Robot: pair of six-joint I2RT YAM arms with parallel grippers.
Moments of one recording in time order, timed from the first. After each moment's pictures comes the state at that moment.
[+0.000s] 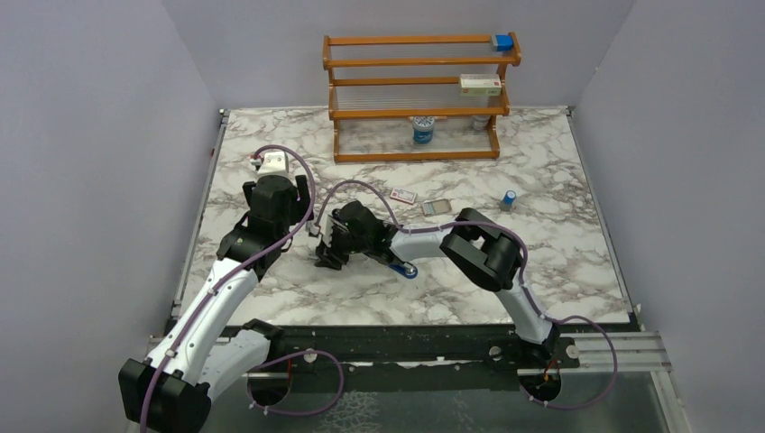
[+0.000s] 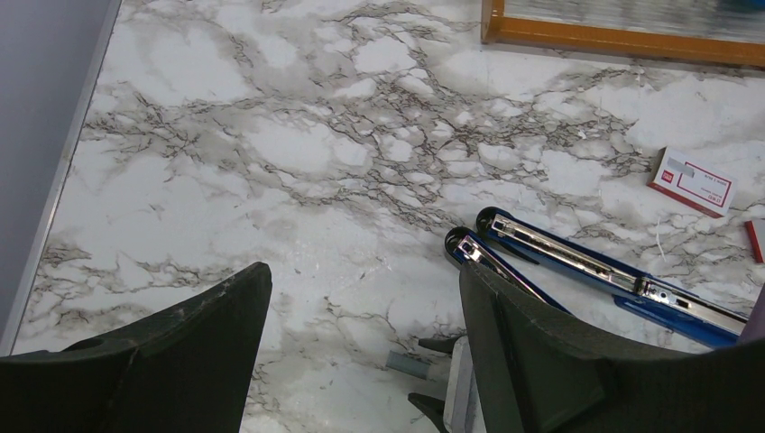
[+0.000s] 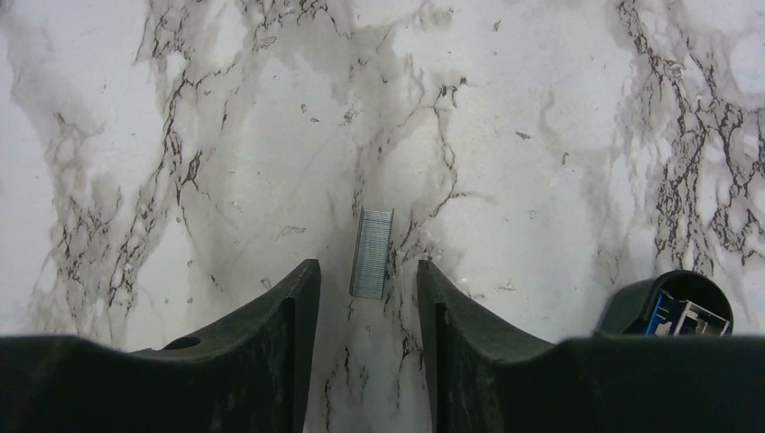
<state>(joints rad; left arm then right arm) -0.35 0.92 0.81 -0.40 -0.40 -0.26 1.02 2.23 1.34 0.38 -0.44 -0.26</state>
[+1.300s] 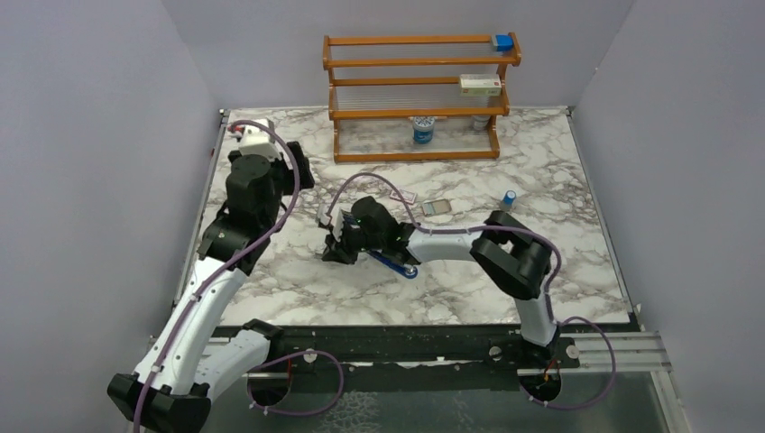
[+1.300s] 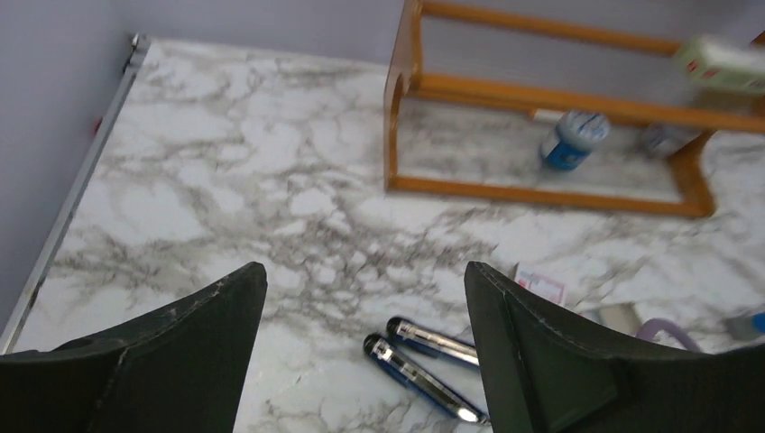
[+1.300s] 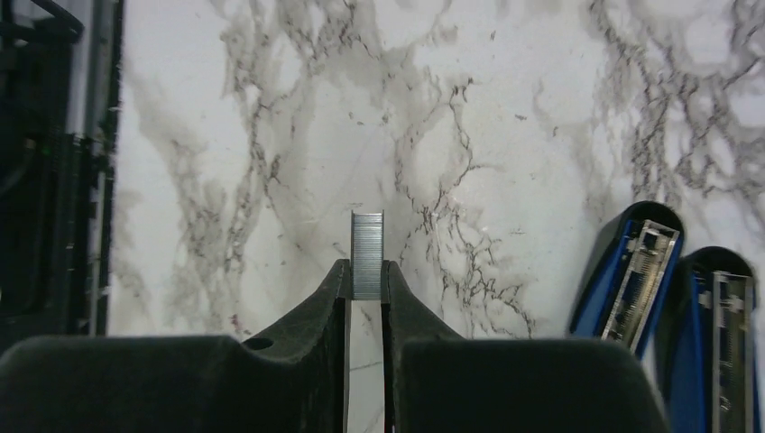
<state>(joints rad) -0.35 0.92 0.98 -0.36 -0.34 -0.26 1.01 2.07 1.24 0.35 -0.43 -0.14</state>
